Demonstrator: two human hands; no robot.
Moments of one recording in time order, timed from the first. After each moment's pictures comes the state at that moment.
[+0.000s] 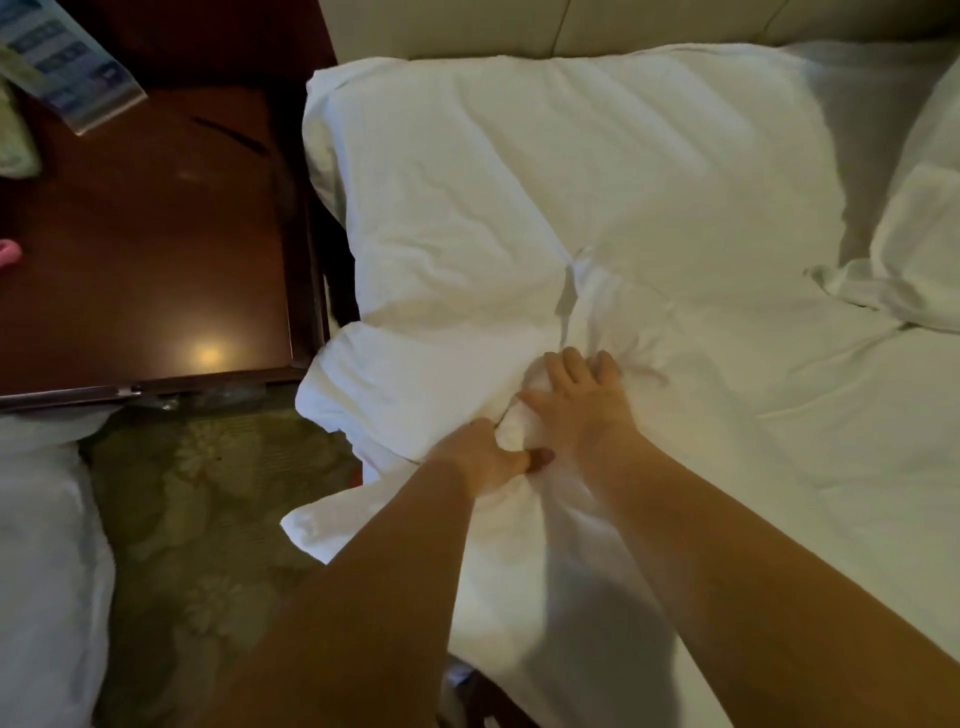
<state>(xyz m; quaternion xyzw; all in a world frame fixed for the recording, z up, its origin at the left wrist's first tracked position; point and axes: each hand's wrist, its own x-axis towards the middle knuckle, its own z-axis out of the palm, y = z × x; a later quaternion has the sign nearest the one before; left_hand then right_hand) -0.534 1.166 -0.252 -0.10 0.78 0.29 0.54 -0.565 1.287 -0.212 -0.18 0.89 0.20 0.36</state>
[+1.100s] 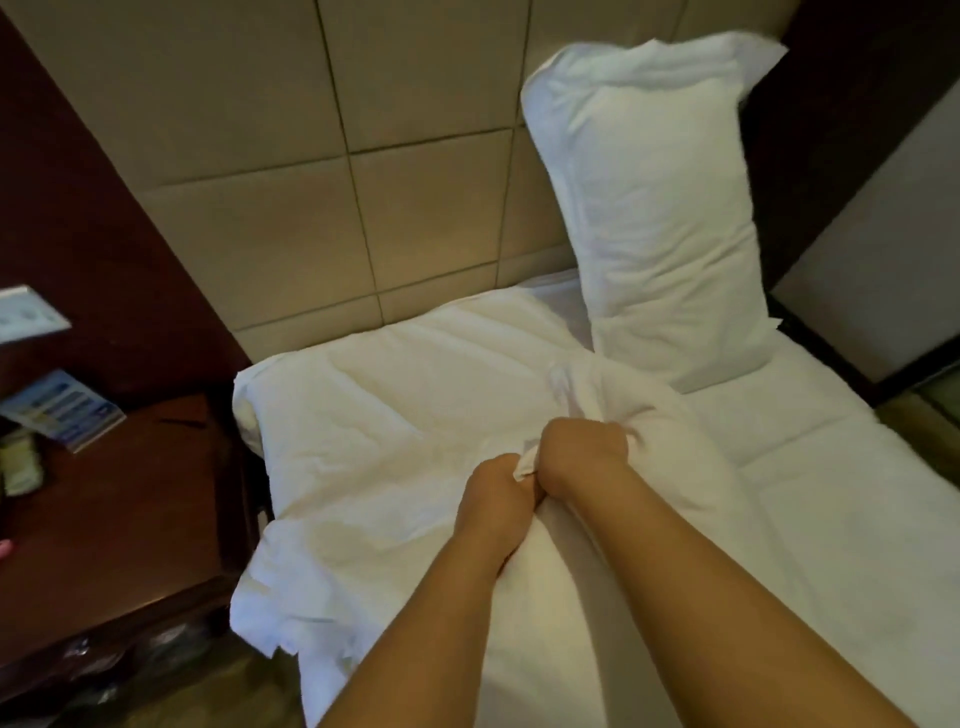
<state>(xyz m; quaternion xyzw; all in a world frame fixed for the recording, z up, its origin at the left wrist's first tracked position) -0.483 1.337 -0.029 0.01 0.81 0.51 0.29 -0.502 1.433 0.013 0.20 0.93 0.01 0.30</state>
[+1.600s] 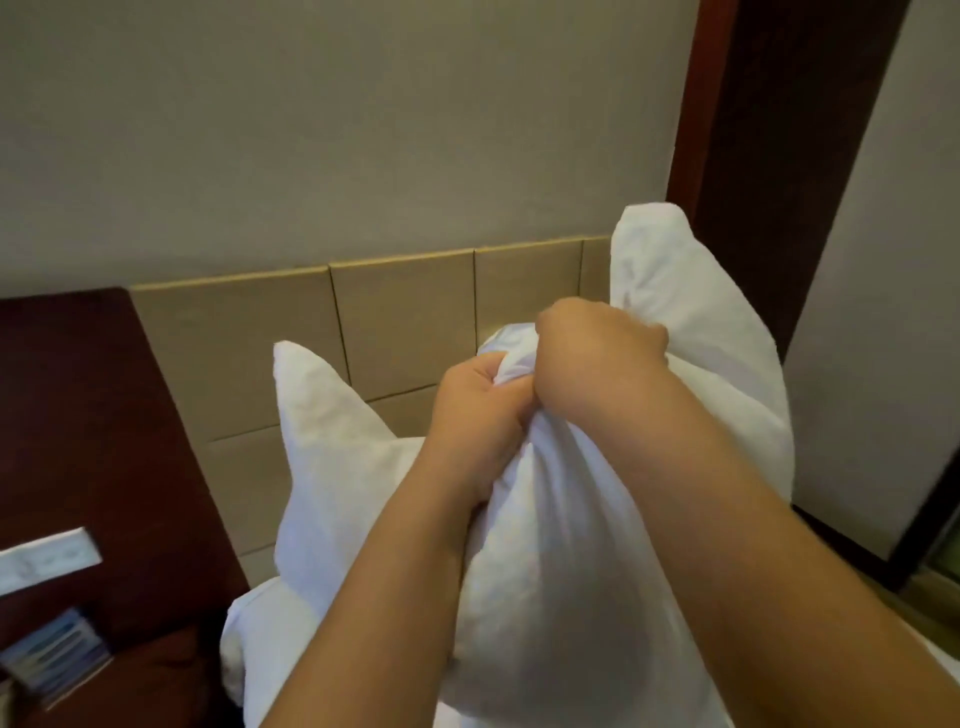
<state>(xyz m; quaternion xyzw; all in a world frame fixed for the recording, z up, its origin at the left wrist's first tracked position) -0.480 1.363 0.267 0.25 0.63 0.73 0.05 -0.453 1.442 0.345 0.24 0.96 -0.08 -0.08</state>
